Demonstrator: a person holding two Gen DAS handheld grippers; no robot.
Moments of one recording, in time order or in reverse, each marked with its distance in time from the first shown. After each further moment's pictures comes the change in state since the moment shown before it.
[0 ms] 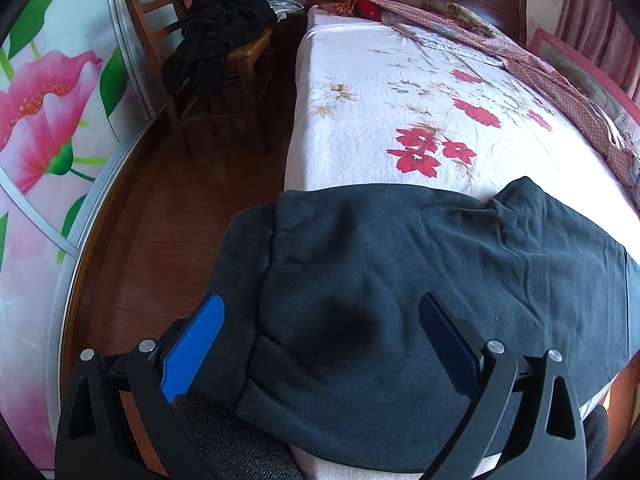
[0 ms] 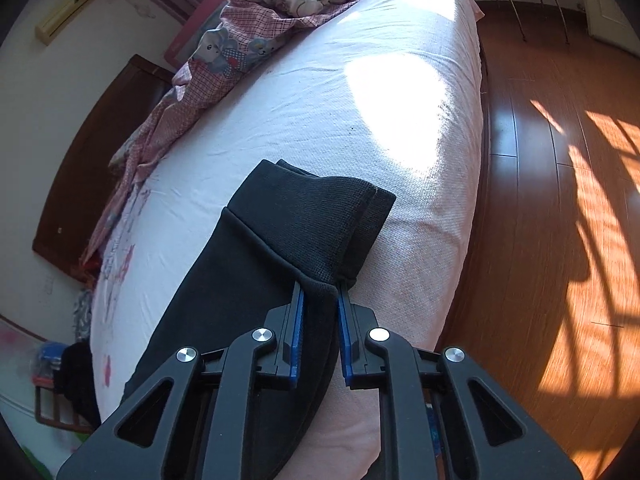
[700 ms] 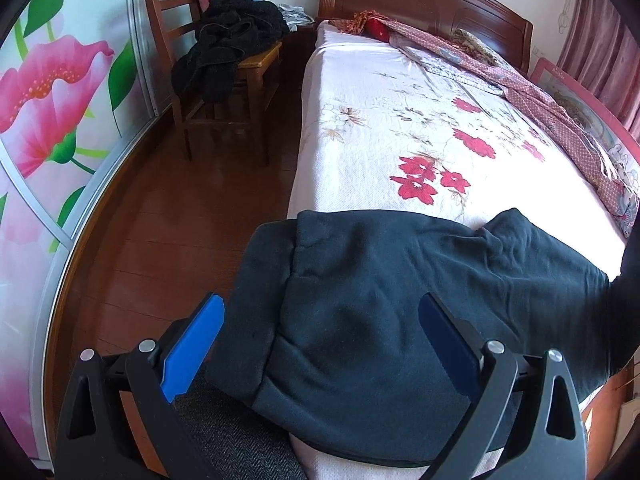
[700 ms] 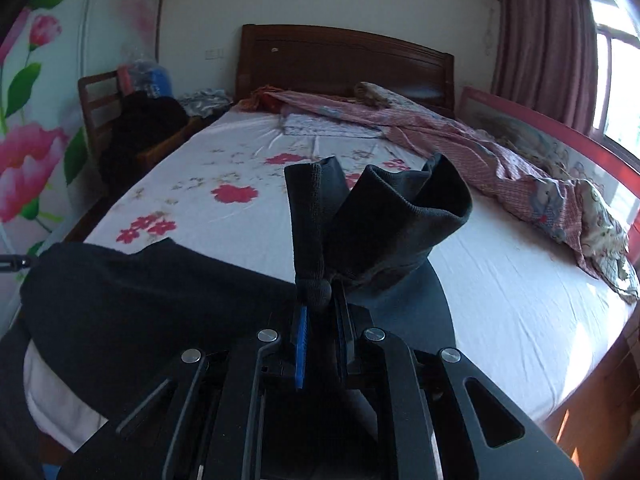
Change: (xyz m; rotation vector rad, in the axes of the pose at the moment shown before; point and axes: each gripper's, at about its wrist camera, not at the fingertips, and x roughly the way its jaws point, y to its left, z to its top) left arm -0.020 0.019 -0.001 -0.085 -0.050 -0.040; right arm -0.095 0.290 -0.267 -1.269 -0.066 0.224
